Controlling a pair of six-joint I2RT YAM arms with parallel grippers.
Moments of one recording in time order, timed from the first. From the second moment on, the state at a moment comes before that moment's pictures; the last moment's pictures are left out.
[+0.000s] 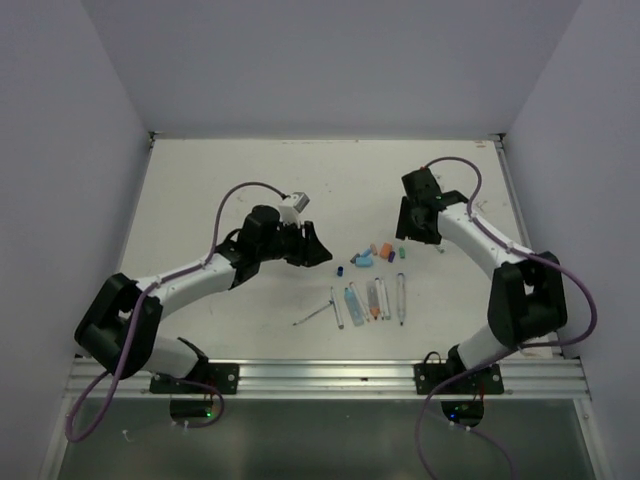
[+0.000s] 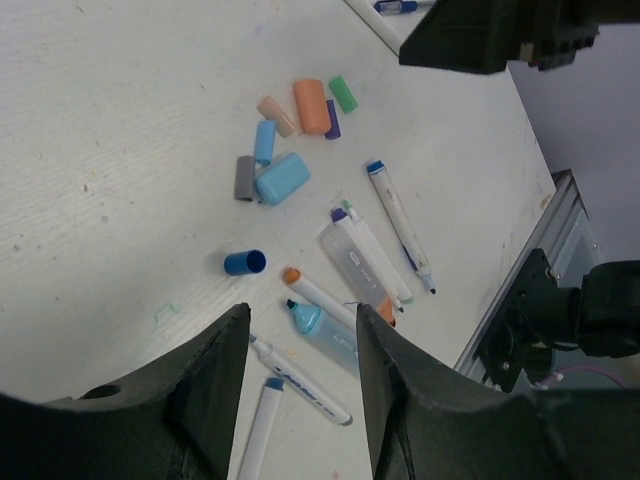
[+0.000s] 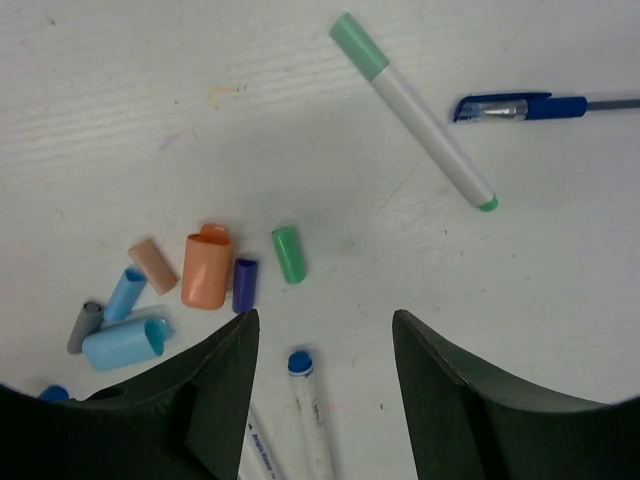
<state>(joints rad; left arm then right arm) -0.62 1.42 0.75 0.17 0.39 -0.54 0.33 1.53 1.12 -0.70 0.28 0.49</state>
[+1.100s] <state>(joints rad) -0.62 1.34 0.63 0.17 0.42 -0.53 0.09 1.95 1.31 -0.55 0.11 0.24</state>
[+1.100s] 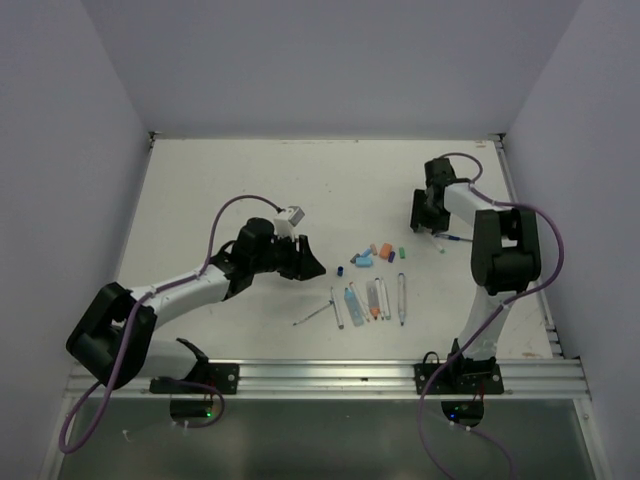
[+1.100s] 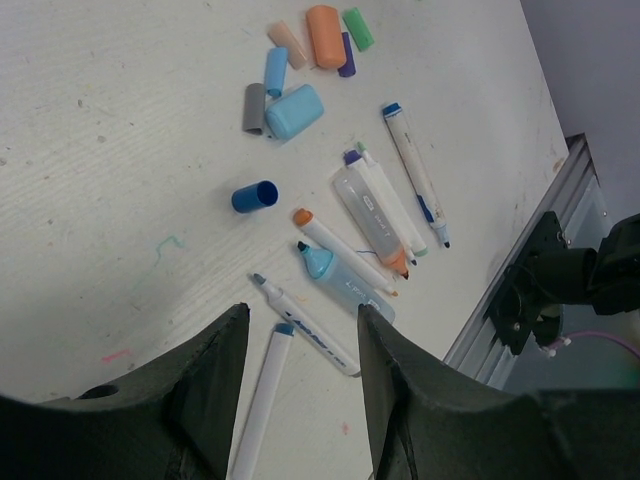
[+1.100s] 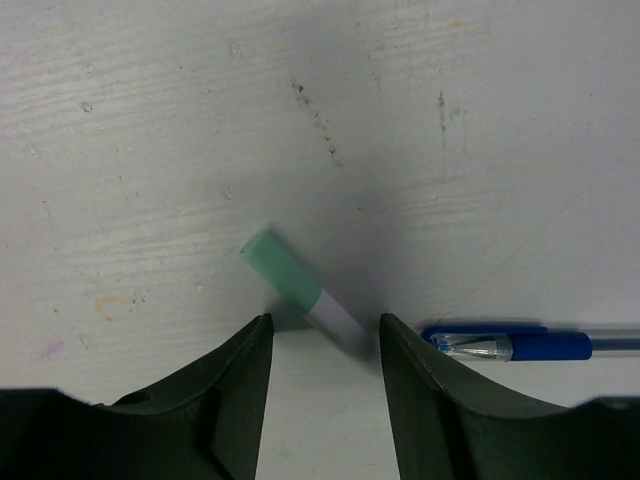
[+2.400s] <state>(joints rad) -0.60 1.47 0.70 0.43 0.63 -0.81 0.49 1.24 0.86 -0.43 -0.21 0.36</state>
